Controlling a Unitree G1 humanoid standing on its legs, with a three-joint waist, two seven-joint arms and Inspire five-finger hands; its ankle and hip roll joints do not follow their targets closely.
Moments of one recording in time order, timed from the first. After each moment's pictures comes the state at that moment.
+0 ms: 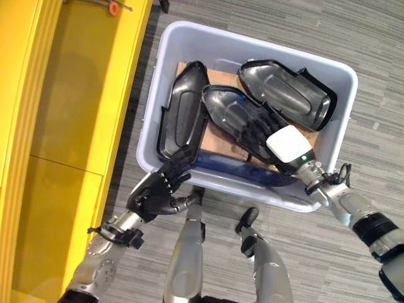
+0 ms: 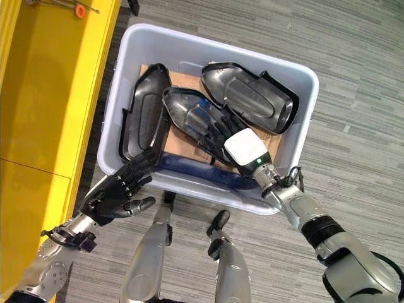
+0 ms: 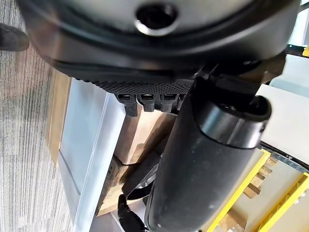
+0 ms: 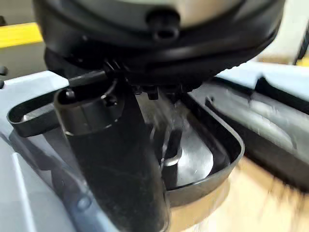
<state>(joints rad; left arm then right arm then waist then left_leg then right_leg) 0.05 0.64 -0.16 0.07 -0.85 -0.20 -0.43 -0.64 -0.80 0.65 0.48 -0.97 -0.17 -0.54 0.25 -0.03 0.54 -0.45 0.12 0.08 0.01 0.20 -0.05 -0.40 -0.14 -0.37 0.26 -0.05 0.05</state>
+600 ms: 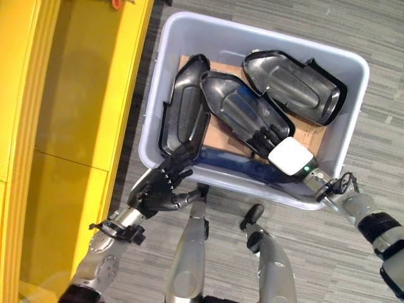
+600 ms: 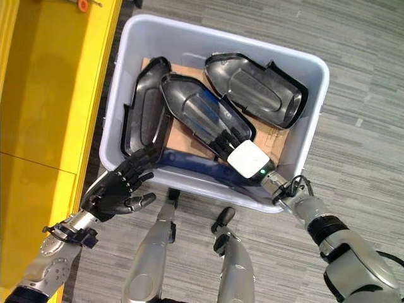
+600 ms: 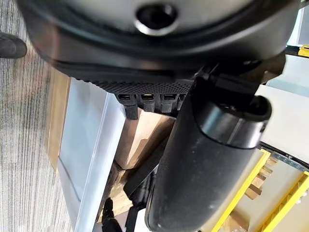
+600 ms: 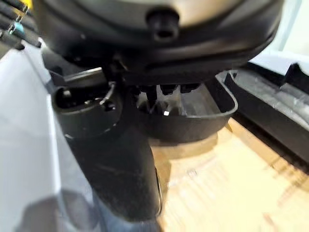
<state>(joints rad) 0.00 0.65 -0.18 0.11 -0.86 -0.24 -0.43 -0.71 -0.83 0.76 0.72 -1.17 -0.21 -0.68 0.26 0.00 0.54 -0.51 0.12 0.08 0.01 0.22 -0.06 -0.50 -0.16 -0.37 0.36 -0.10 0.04</state>
